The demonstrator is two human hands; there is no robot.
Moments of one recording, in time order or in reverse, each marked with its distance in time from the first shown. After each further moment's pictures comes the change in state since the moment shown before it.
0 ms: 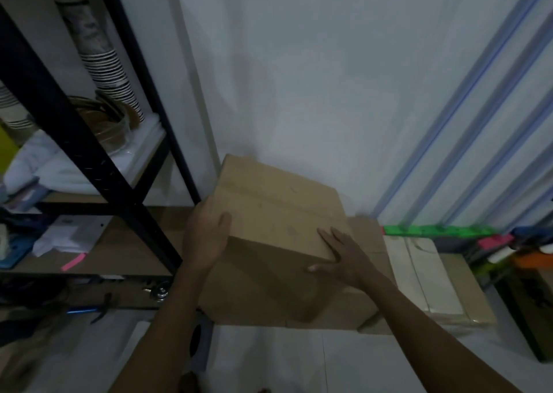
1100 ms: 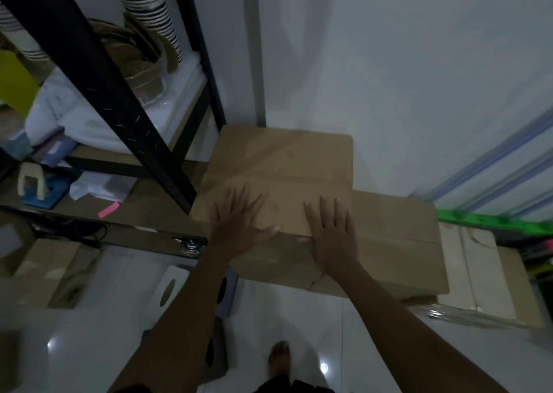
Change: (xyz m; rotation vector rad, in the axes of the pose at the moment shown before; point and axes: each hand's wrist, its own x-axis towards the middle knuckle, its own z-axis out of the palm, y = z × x) left_hand 0.039 -0.137 0.021 0.524 -0.492 -0.014; right_hand 0.097 -0.100 0.110 -0.509 0.212 -0.131
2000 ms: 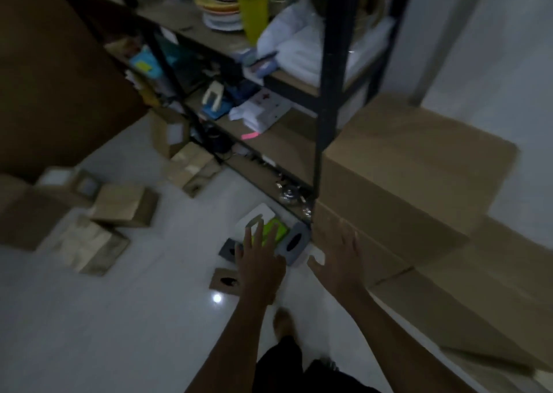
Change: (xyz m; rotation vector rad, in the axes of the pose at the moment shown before) left_hand -0.291 -0.039 0.085 -0.081 0.277 -0.749; right_hand -0.145 -0.163 0.036 0.244 -0.106 -0.486
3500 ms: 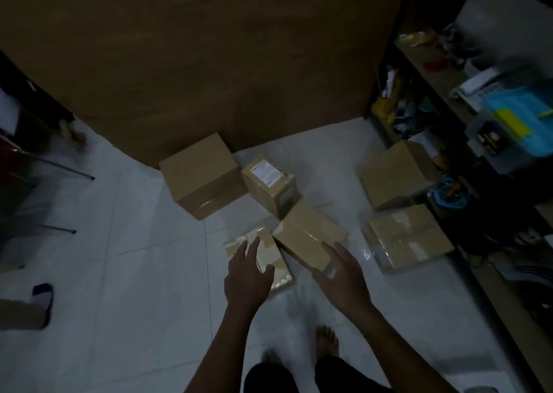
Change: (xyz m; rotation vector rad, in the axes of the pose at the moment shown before) left_hand 0.314 -0.930 -0.266 -0.515 0.131 -0.719; right_hand 0.429 -0.902 0.343 0.283 -0.559 -0.268
